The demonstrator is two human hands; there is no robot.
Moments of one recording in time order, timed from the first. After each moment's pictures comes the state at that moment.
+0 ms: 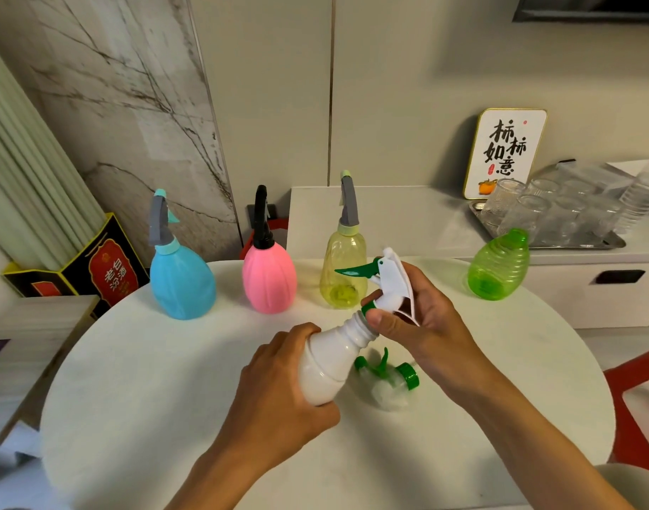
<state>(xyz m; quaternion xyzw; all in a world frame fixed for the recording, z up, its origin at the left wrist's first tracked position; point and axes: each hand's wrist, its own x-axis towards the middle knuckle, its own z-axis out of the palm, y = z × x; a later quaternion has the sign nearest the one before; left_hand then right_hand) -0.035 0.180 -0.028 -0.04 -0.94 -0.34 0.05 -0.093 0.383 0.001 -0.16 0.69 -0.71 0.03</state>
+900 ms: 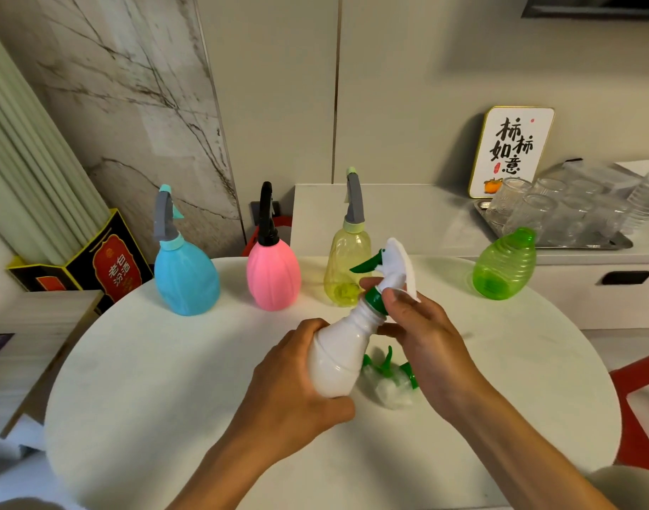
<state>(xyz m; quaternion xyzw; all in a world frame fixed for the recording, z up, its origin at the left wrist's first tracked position) -0.040 0.185 -0.027 -0.03 -0.92 -0.40 0.01 -0.087 0.367 -0.009 -0.03 0.66 -0.75 0.06</state>
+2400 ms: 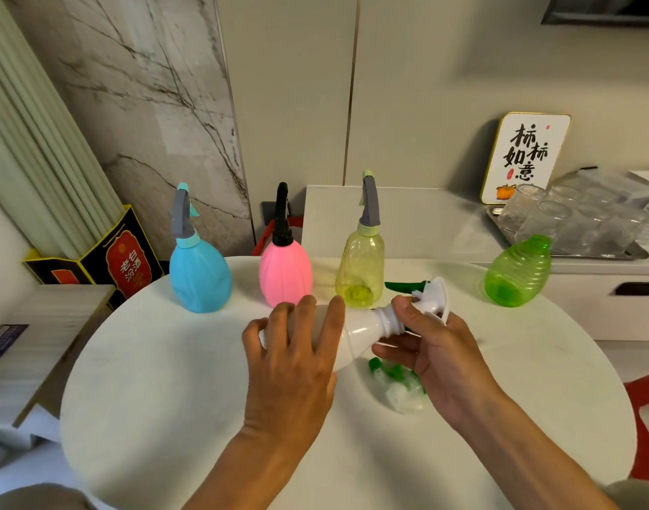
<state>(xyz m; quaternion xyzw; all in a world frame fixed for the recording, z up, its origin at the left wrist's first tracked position) -0.042 0.187 -0.022 -0.06 -0.97 0.00 0.25 -0.085 0.365 -0.009 0.05 0.57 -0.82 0.07</state>
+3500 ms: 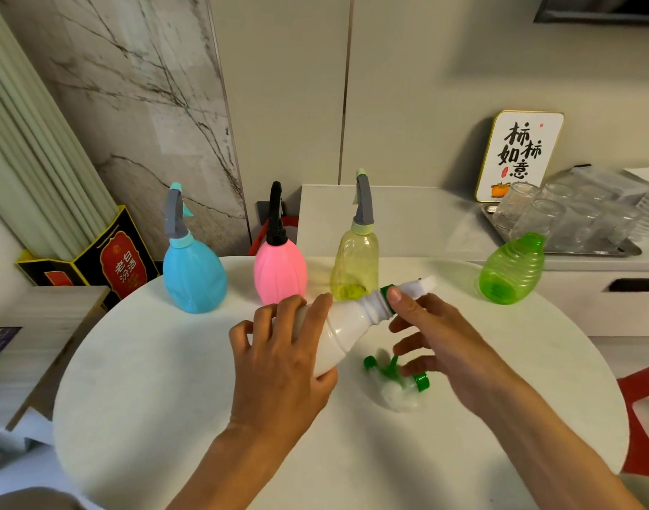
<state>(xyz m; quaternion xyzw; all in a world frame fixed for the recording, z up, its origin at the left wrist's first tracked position) -0.046 0.178 -0.027 -0.06 -0.96 -0.07 0.26 -0.088 0.382 0.011 0.05 0.76 -0.64 0.12</state>
